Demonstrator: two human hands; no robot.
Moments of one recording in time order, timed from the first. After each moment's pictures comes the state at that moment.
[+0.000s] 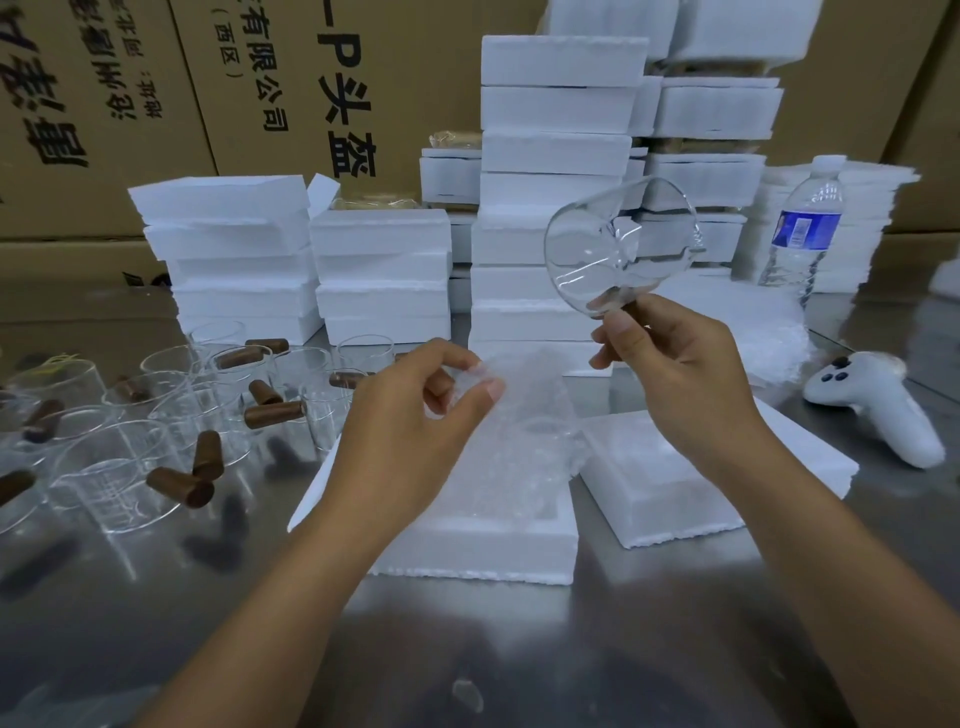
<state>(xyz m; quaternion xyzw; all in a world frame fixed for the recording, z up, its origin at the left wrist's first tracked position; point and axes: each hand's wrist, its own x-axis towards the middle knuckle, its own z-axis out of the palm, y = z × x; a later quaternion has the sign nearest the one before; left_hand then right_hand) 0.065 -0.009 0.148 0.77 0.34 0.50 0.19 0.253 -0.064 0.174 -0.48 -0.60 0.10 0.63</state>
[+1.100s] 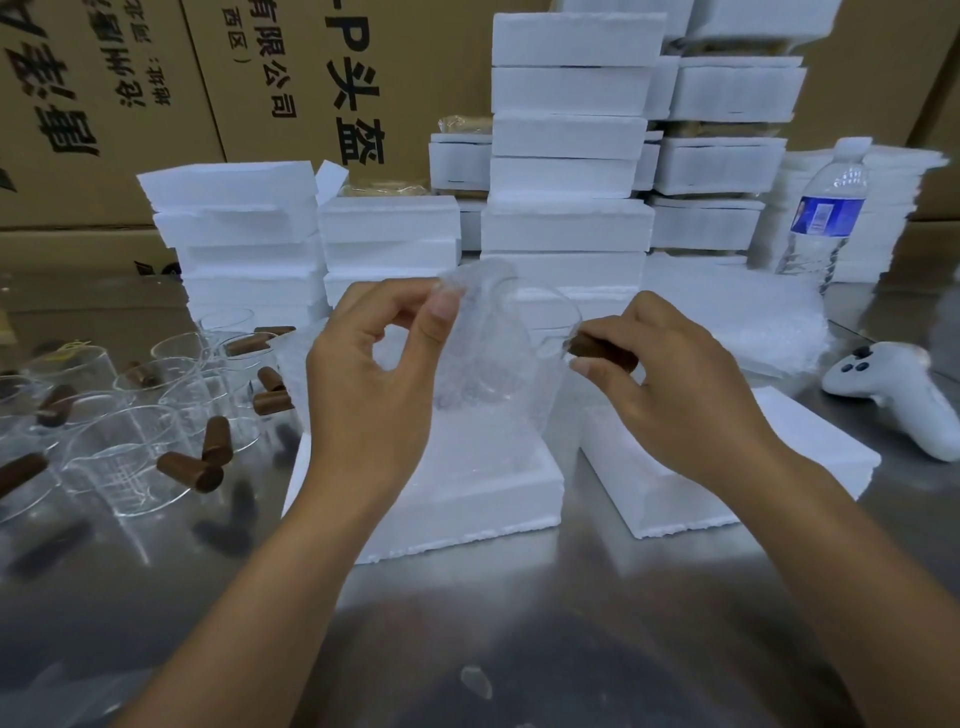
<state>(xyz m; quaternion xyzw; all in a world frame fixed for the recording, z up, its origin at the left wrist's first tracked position) 0.060 -0.017 0.168 0.67 0.29 0.65 0.21 0.250 -0.067 0.167 -0.64 -0.67 -0.14 0.35</state>
